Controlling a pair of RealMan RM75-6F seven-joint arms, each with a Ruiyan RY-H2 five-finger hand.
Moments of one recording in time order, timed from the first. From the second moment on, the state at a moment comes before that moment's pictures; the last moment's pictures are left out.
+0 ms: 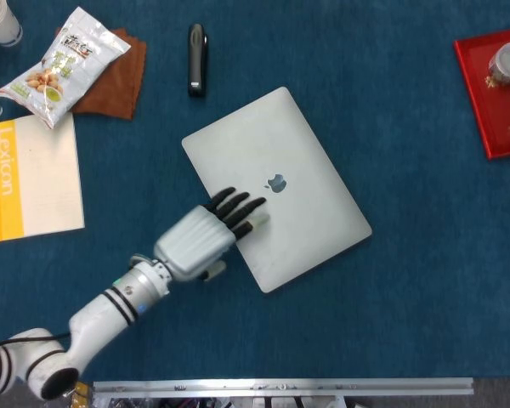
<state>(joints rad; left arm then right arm) -0.59 -1.61 0.08 -1.51 1.58 0.99 0.33 0.64 -1.35 0.28 -1.31 -1.16 1.13 -0.30</state>
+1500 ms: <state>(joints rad) -0.37 -1.18 0.09 -1.69 1.66 1.33 0.26 0.69 -1.55 0.15 -1.25 -1.36 1.10 -0.28</state>
